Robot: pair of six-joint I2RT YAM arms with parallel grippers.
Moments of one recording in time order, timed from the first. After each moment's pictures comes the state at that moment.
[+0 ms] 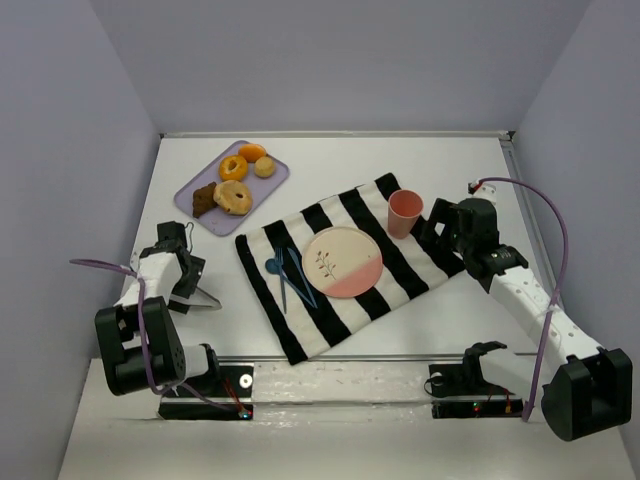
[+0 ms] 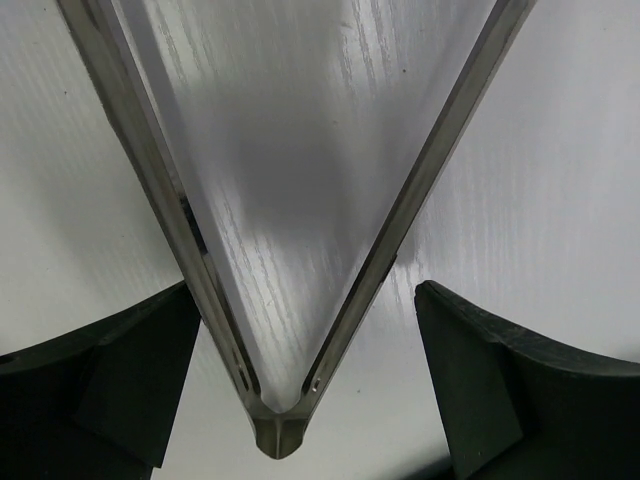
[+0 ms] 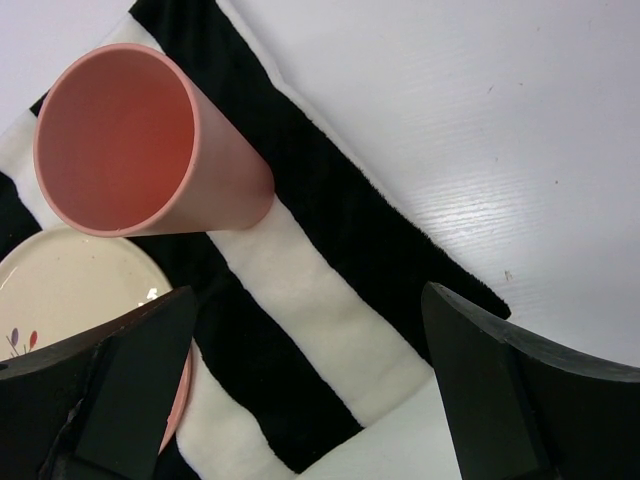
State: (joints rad) left arm 0.22 1.28 0.67 -0.70 -0.32 -1.10; right arm 0.24 1.04 0.74 -0.28 0.25 0.44
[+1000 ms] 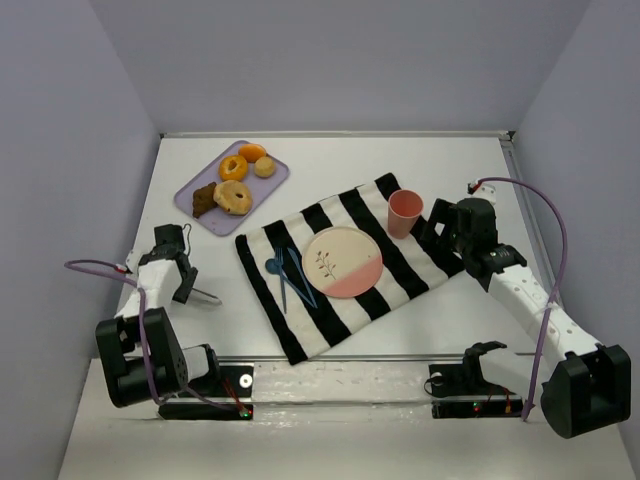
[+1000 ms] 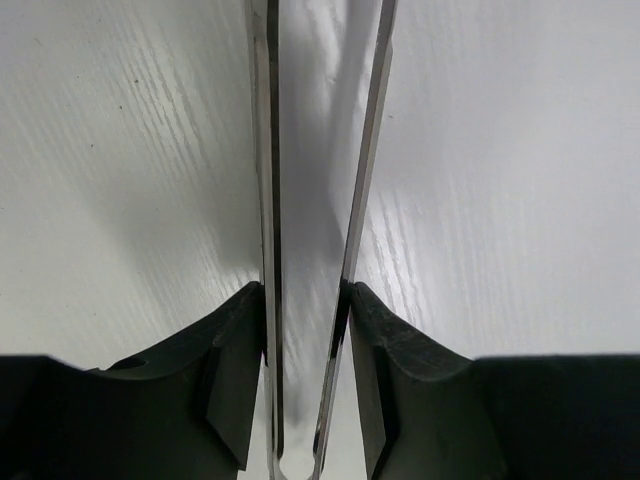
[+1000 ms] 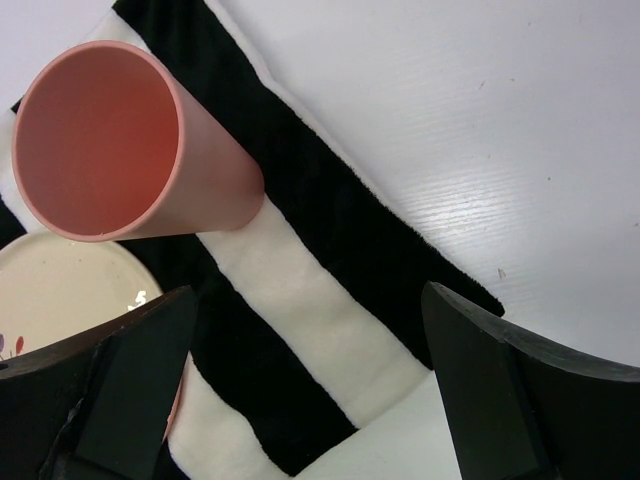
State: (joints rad) left arm 0.23 1.28 0.63 -0.61 -0.40 -1.07; right arm 0.24 1.06 0.74 -0.28 0.26 0.44
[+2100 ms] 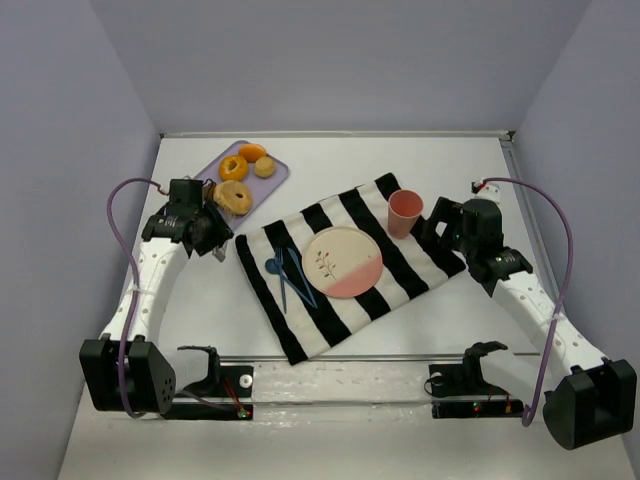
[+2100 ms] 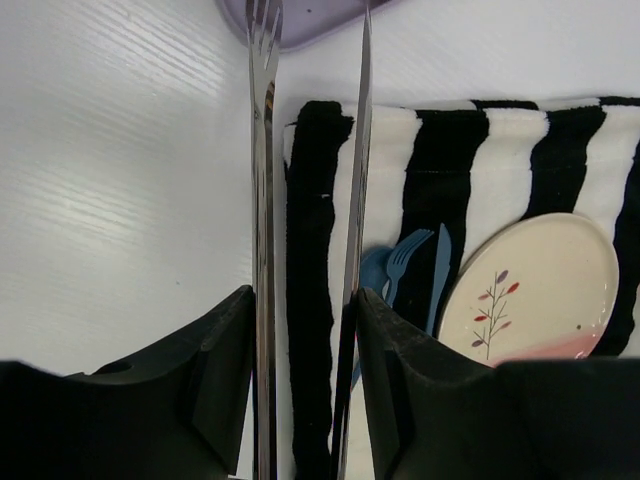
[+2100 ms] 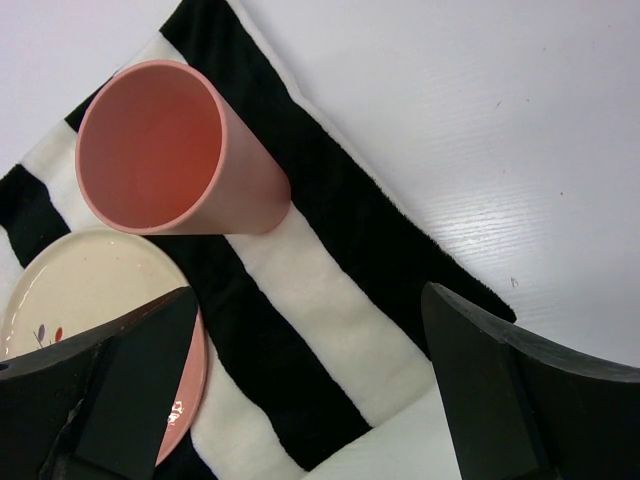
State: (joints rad) left arm -0.06 1.18 1.02 -0.76 -0.02 -0.62; right arm 0.24 1.00 0.74 -0.28 0.23 0.44
